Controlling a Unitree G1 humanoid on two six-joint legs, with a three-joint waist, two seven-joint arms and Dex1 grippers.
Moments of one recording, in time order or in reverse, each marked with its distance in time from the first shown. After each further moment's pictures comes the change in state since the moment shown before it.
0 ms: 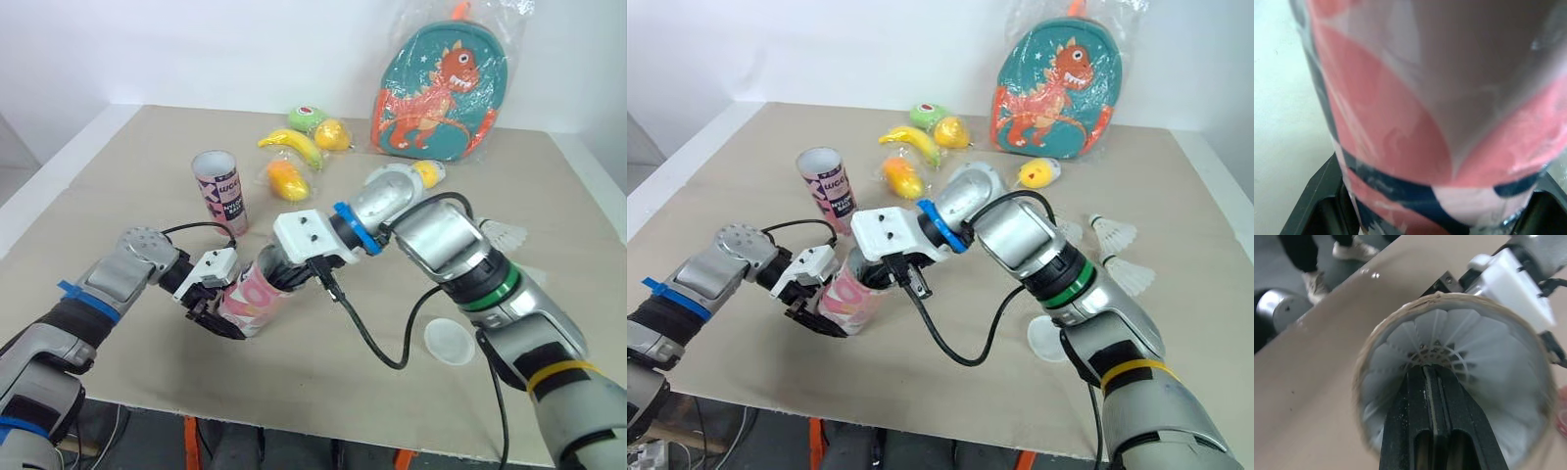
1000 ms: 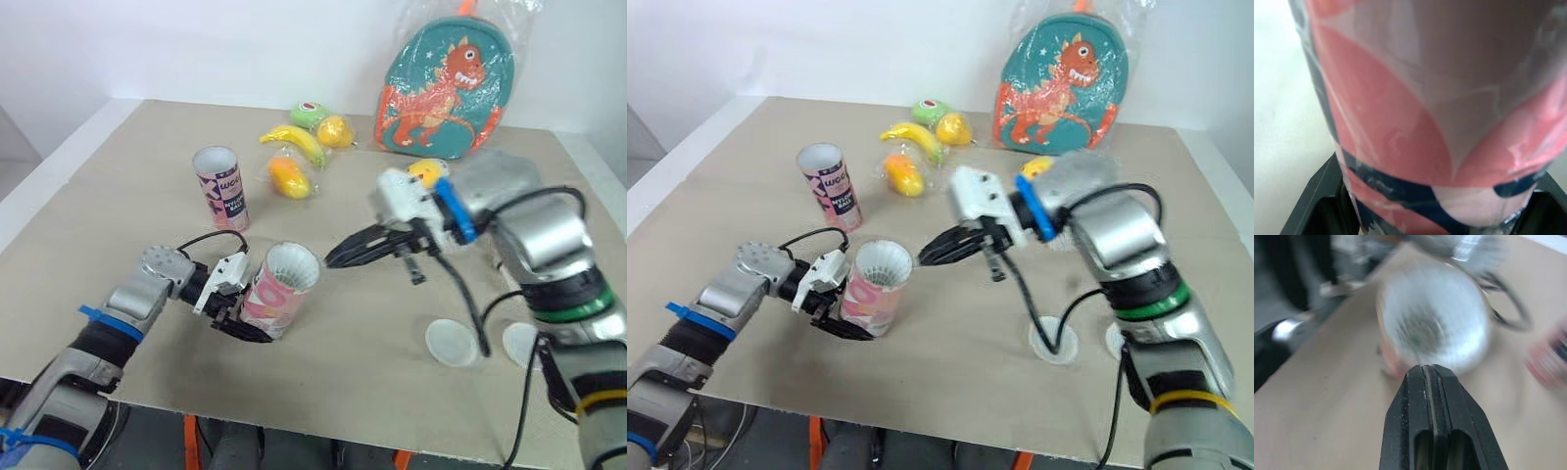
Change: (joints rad) left arm 0.150 -0.204 0.196 -0.082 -0.004 -0.014 0.067; right arm 0.303 -0.346 -0.464 -0.220 0.297 0.152 -0.037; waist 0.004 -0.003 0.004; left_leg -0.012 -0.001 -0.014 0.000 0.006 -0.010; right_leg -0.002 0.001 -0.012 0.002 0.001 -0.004
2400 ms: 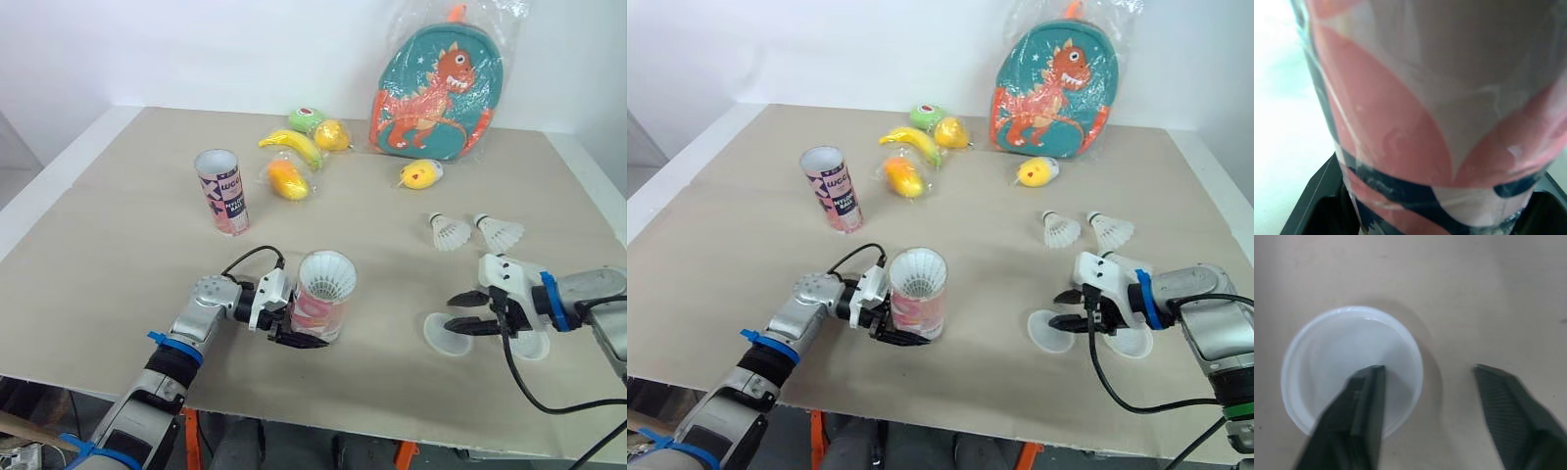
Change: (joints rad) left arm 0.044 -0.316 0.035 0.182 0.109 -0.235 0.073; right arm 0.550 -0.267 -0.123 0.250 -0.228 -0.141 -0.078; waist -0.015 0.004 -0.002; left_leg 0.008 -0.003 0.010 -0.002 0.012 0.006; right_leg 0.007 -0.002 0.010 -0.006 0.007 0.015
